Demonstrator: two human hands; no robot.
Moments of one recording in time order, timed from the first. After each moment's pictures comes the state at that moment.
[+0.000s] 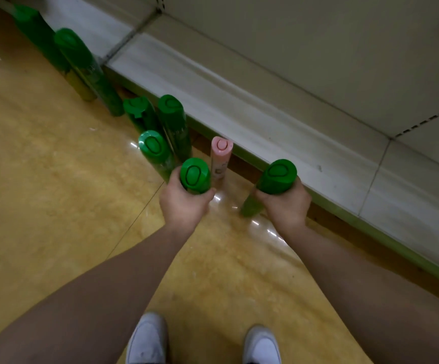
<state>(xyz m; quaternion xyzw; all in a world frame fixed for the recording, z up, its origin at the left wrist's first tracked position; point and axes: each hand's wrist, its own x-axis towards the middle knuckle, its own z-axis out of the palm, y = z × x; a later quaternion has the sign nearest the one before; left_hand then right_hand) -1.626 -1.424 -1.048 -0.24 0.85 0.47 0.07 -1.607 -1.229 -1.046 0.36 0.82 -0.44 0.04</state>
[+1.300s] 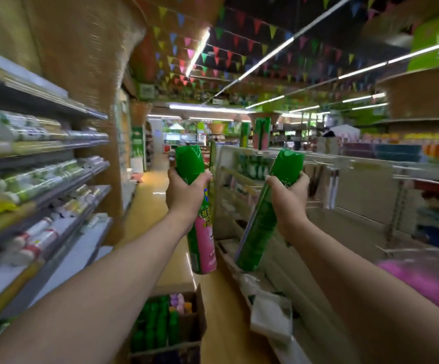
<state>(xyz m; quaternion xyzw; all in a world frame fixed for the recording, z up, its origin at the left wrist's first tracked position) -1.510 -1.907 -0.036 -0.20 0.64 0.54 -0.50 -1.612 -1.732 -0.034 -0.21 0.62 -0.75 -0.09</state>
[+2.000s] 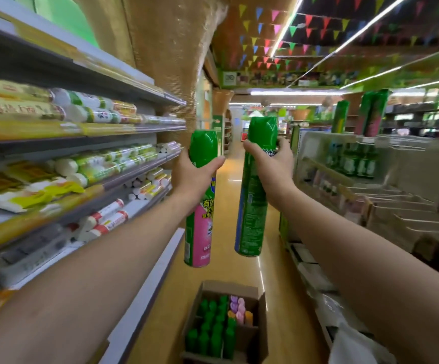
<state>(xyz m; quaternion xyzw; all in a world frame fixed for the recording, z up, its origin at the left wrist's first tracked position) -1.591 -2.122 -0.055 -0.30 0.66 0.42 -0.55 -1.724 -2.026 -0.034 -0.39 0.55 -0.74 0.04</state>
